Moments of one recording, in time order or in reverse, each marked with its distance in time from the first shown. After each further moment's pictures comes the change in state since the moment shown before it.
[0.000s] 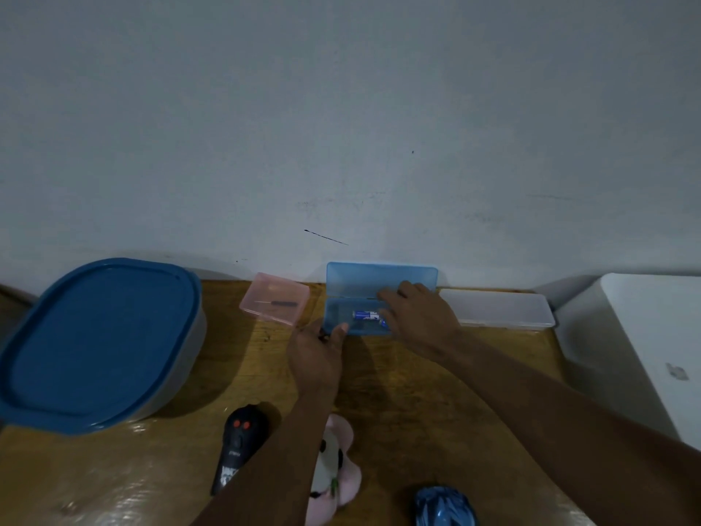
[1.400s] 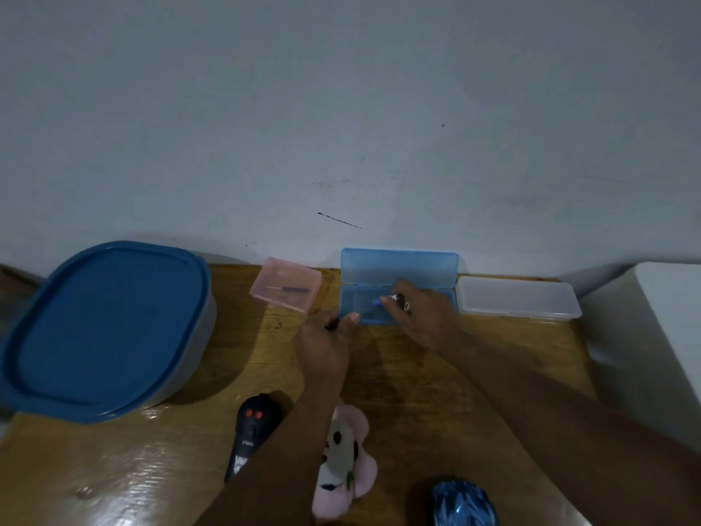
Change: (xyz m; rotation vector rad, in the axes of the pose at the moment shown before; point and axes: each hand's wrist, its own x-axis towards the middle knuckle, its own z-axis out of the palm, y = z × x) left_hand 0.005 -0.010 -0.007 -0.161 -0.036 0.015; right_hand 0.010 -0.003 0.035 0.363 0.127 0.088
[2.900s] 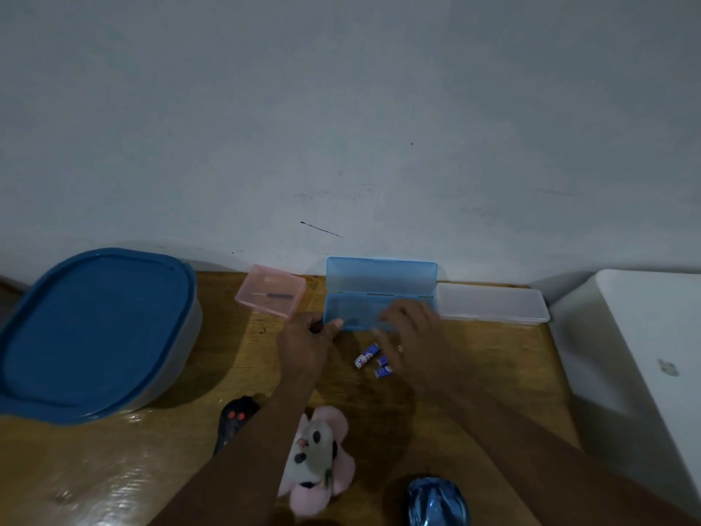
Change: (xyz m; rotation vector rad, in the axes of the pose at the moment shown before) left_hand 0.008 0.007 0.000 0.093 -0.115 -0.123; right_hand -0.049 0.003 -0.004 -0.095 0.241 -0.197
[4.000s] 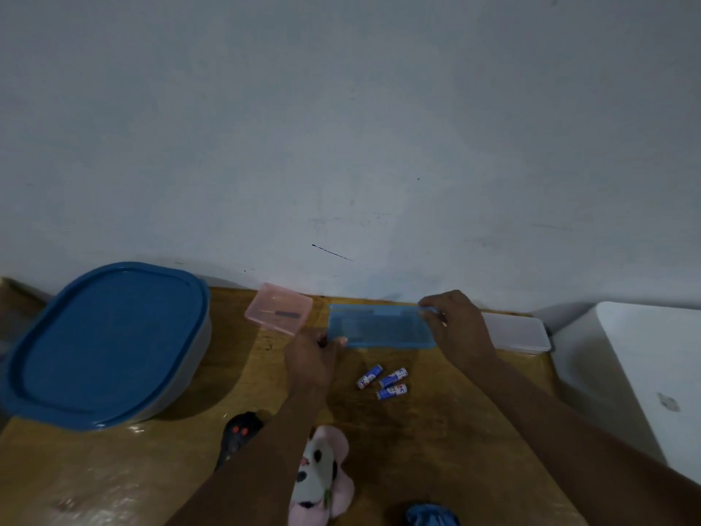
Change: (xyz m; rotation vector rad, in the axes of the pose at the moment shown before) left_hand -0.003 0.020 -0.003 0.090 0.031 0.011; right_hand 0.040 0.049 -0.040 0.124 0.026 0.246
